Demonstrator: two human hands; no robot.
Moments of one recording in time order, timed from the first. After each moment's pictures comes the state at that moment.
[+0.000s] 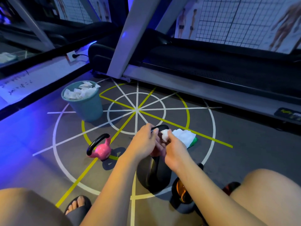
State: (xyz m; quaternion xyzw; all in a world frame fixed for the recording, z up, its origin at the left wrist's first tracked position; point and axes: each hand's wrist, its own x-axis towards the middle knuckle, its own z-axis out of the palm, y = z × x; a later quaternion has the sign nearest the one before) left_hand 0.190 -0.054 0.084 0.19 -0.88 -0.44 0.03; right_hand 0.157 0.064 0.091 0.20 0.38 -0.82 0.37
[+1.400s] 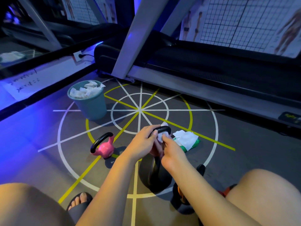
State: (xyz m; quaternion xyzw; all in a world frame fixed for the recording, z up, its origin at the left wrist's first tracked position) left_hand 0.205 -0.066 0.078 0.16 -0.85 -0.51 0.04; right_hand 0.166 0.045 0.074 0.24 0.38 -0.83 0.33
